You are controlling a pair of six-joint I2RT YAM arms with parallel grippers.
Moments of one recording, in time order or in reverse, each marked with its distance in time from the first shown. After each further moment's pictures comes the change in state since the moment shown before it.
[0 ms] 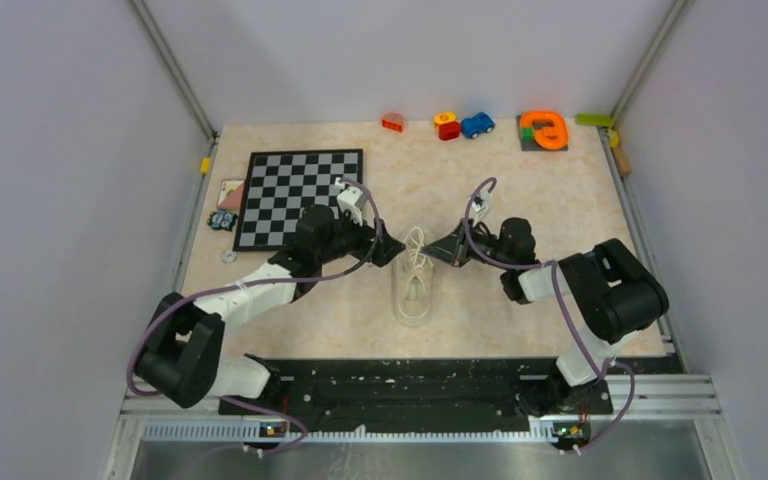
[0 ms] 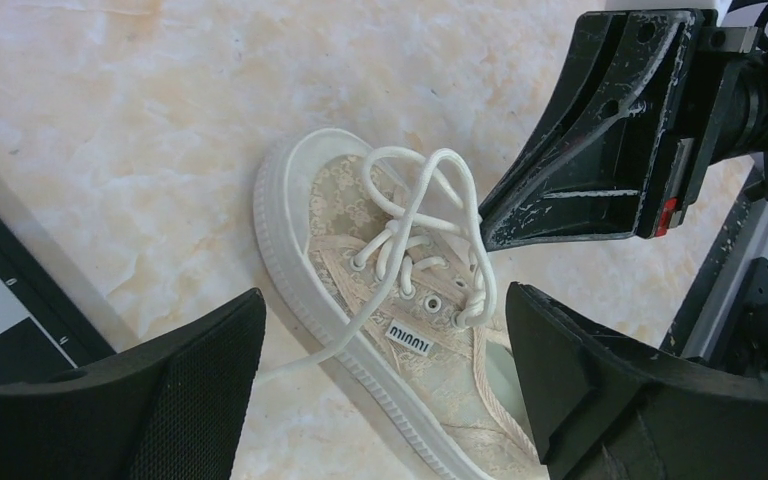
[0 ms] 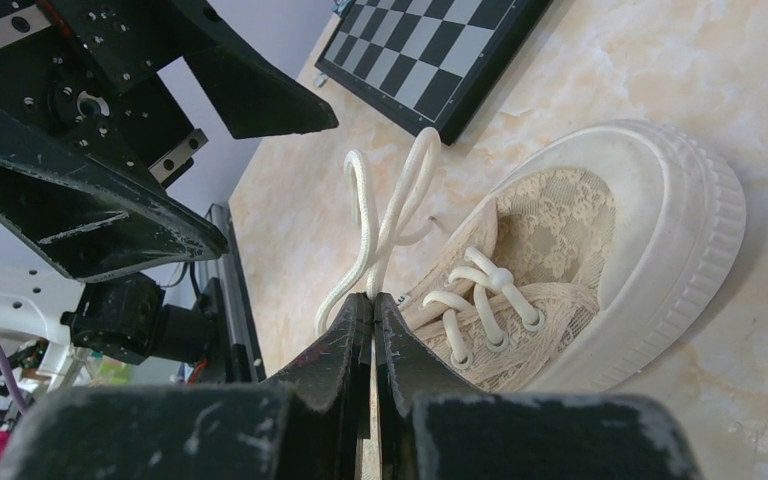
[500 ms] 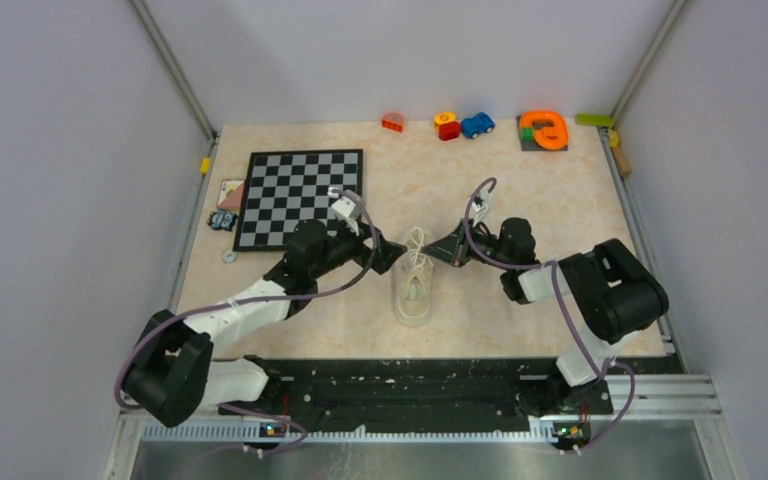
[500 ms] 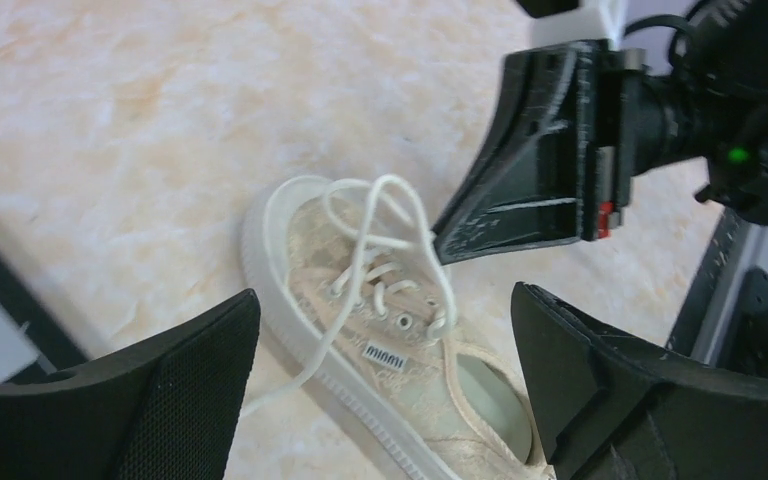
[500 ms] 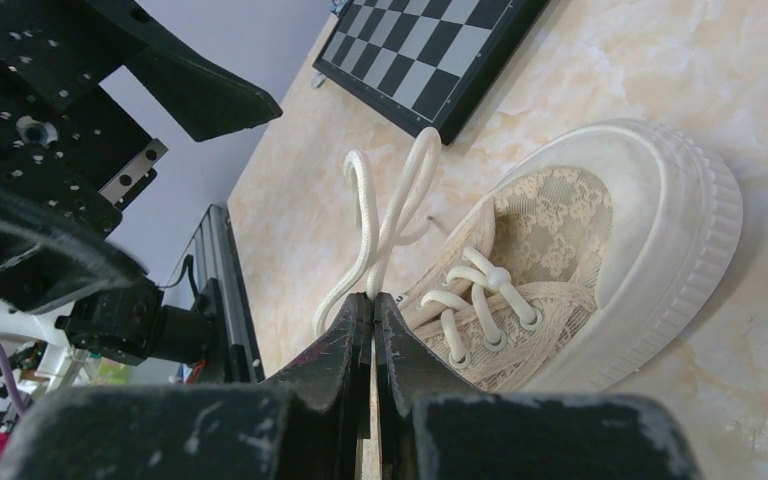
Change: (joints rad) left arm -0.045 -0.055 -0.061 0.147 0.021 0.058; right arm 0.000 0.000 0.000 -0.002 0.004 -0.002
